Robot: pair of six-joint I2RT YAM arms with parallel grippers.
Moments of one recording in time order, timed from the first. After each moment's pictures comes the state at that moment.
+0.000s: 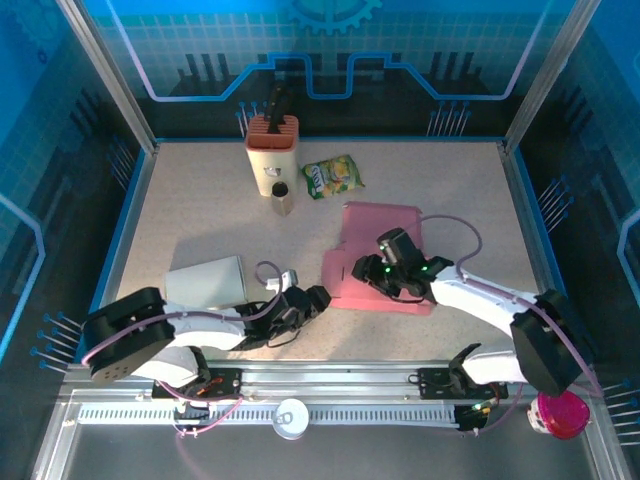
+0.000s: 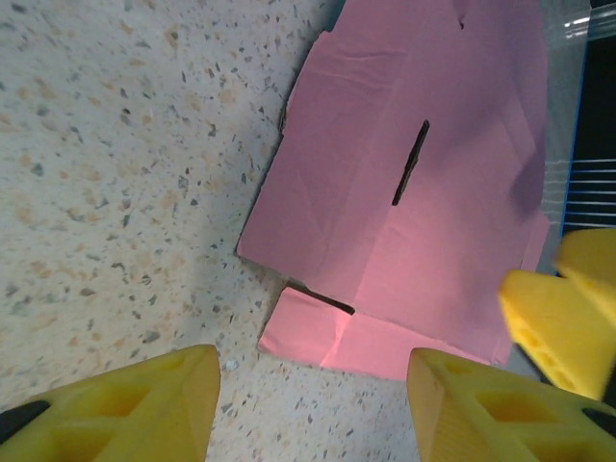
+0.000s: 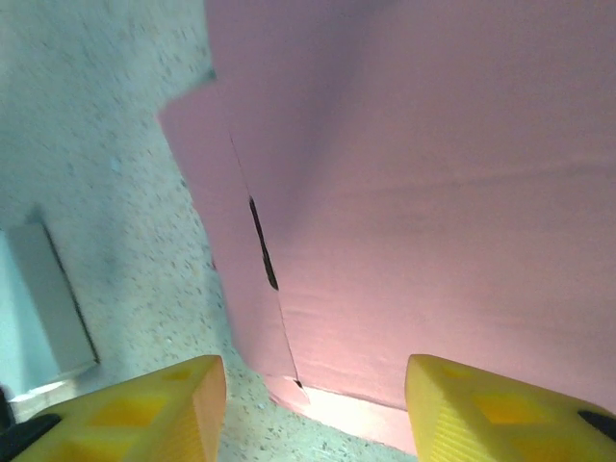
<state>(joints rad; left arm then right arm) -1.03 1.42 0.38 0.37 -0.26 -1.50 0.59 1.30 0.66 -0.28 -0.17 1.03</state>
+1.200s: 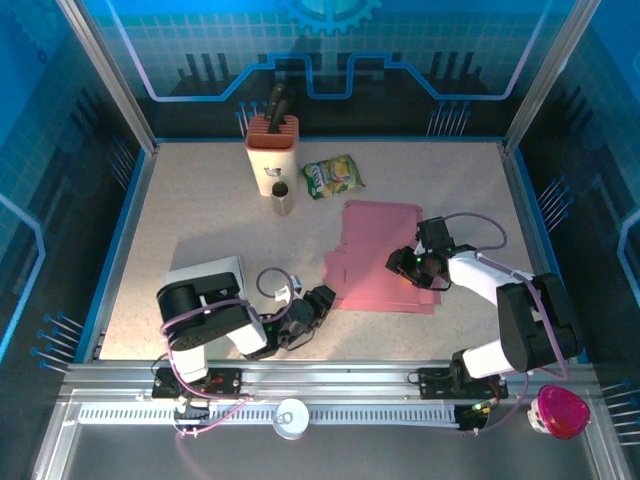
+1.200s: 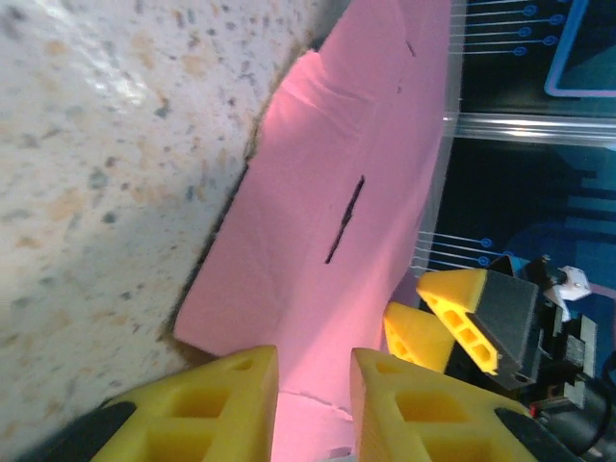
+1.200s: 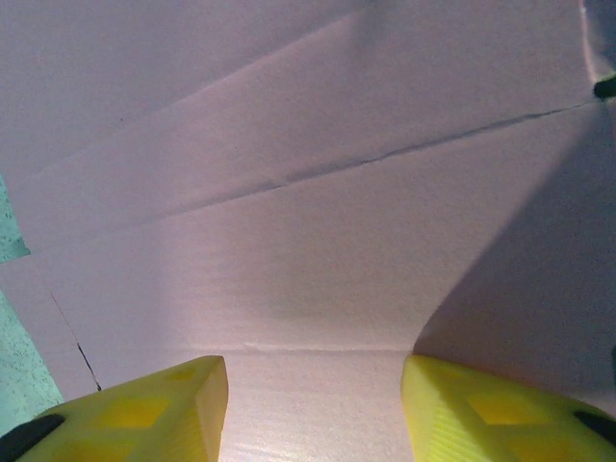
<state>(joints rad) -1.08 1.79 0.32 1.03 -0.40 -1.74 0.23 1.44 0.65 -0.33 -0.29 0.74</state>
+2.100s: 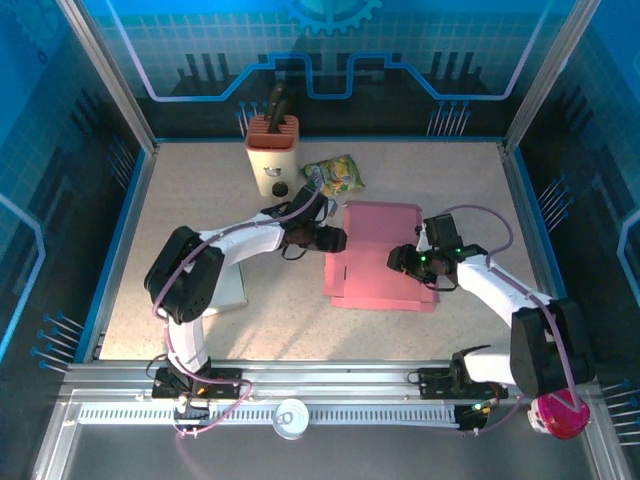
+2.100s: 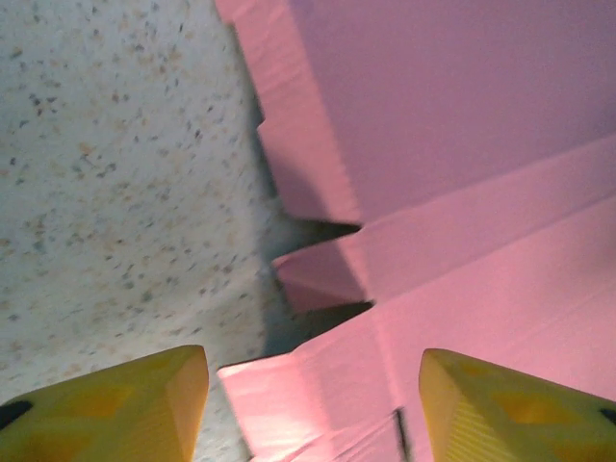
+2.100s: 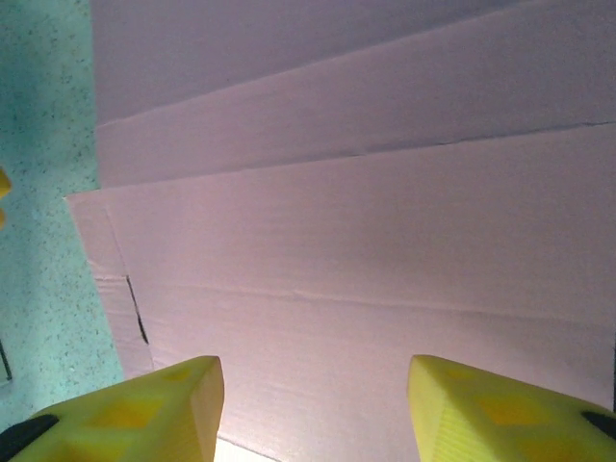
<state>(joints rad) -0.57 1.87 1.24 -0.37 0.24 -0.40 0.23 1.29 0.68 -0.43 -0.33 0.59</state>
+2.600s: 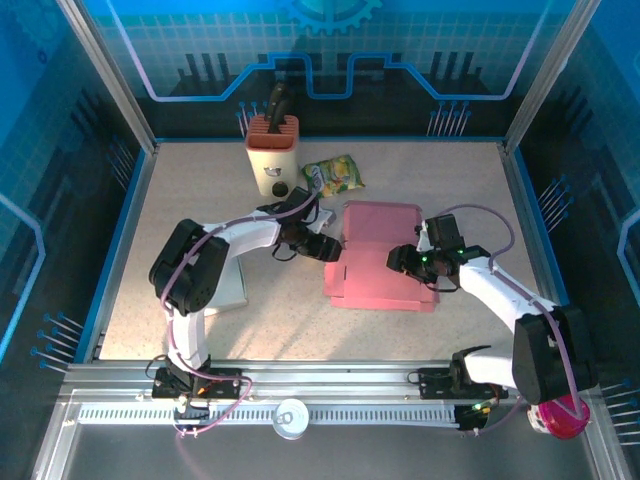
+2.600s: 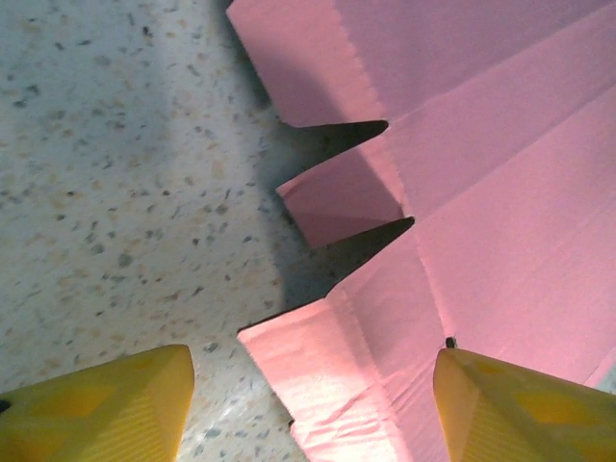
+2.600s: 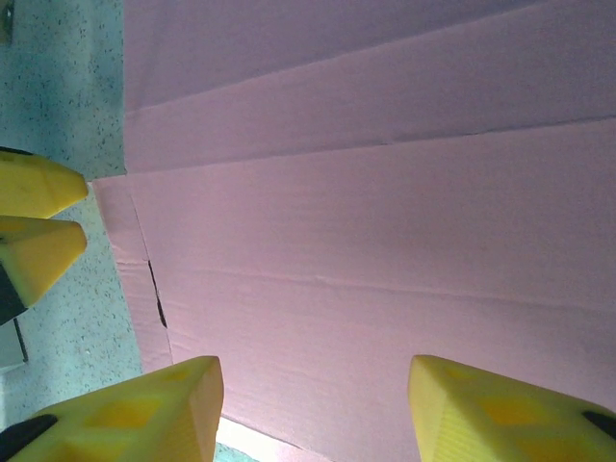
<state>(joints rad) -0.51 1.93 1.23 -0.40 0.43 -0.22 0.23 1.27 0.68 -0.44 -0.36 0.58</state>
